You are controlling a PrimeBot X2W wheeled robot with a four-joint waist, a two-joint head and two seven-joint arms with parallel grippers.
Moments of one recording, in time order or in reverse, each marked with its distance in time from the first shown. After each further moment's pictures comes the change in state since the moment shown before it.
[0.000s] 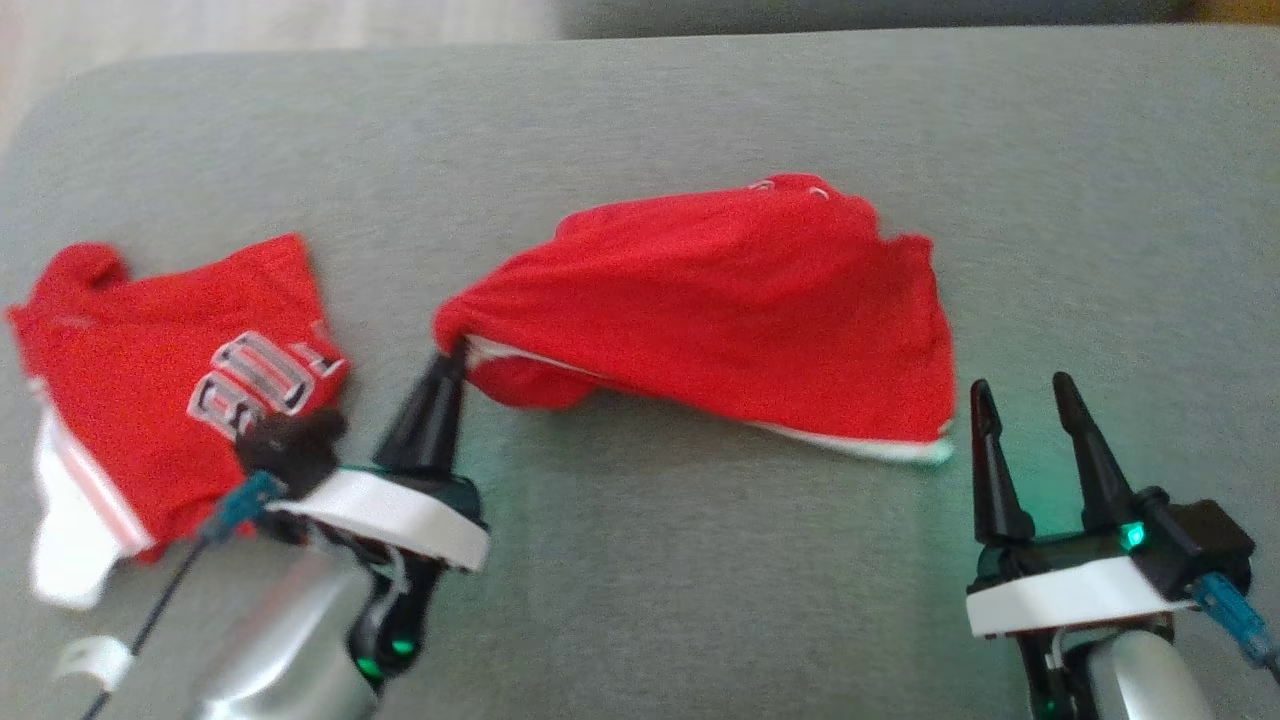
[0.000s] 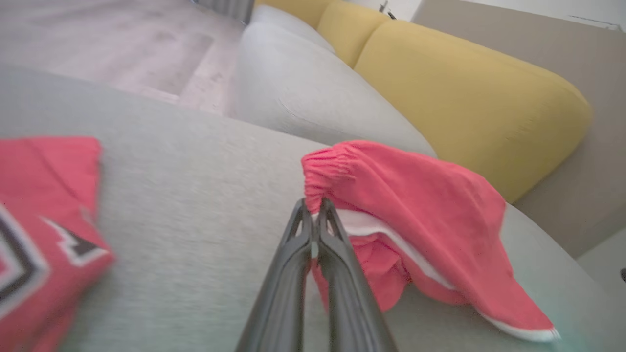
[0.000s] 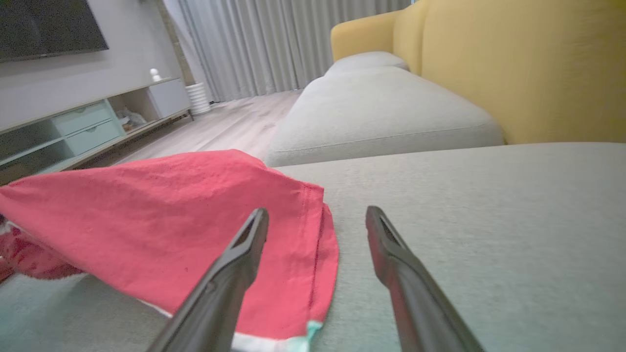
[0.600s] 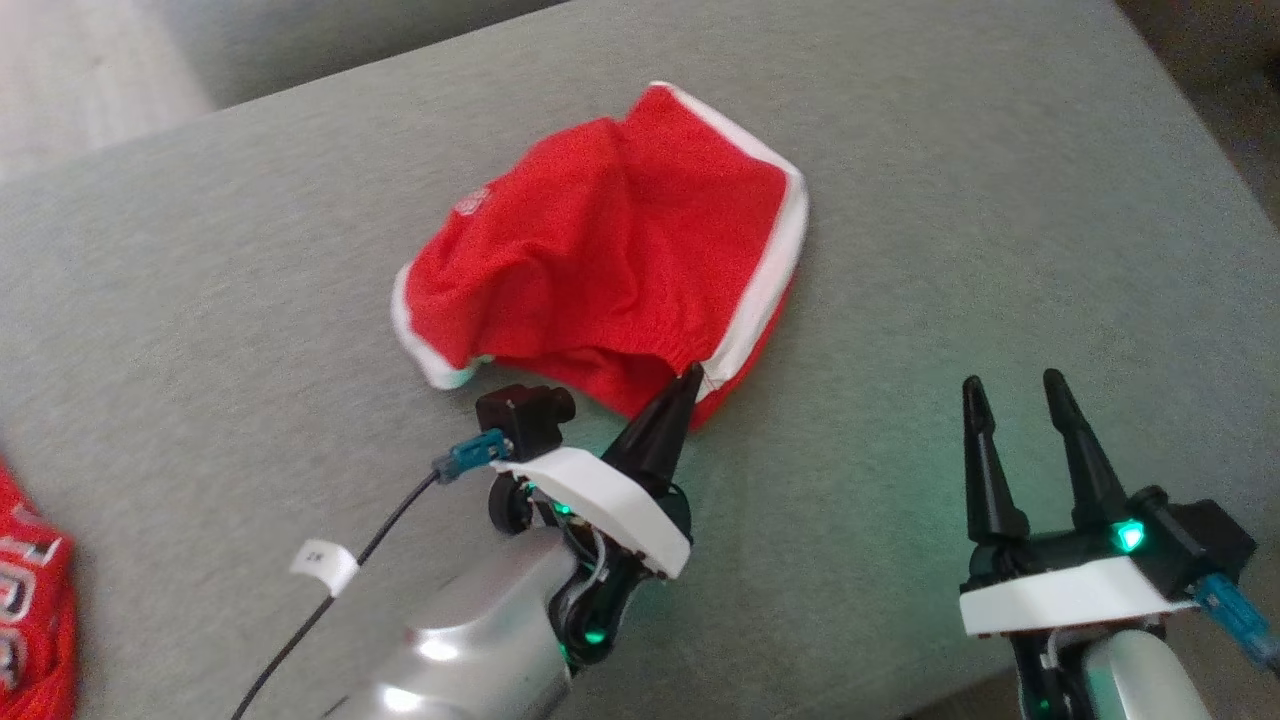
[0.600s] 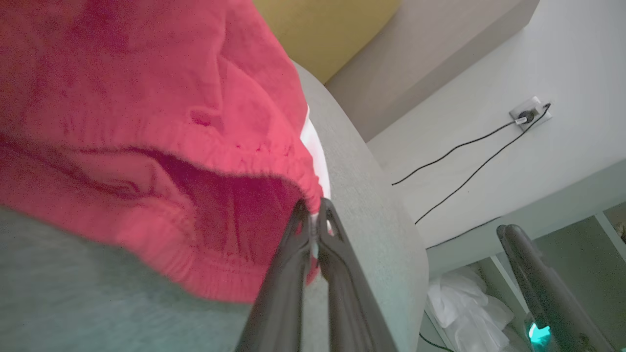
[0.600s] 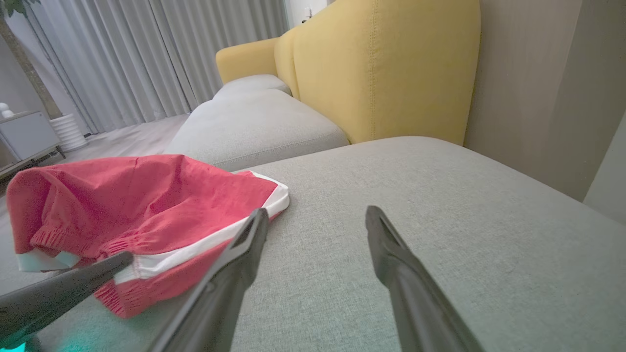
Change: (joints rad) left arm -0.215 -0.259 -0.349 0.304 -0.318 -0.068 0.013; right arm 0.004 0.000 0.029 -0.015 0.038 0.000 0.000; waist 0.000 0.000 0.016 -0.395
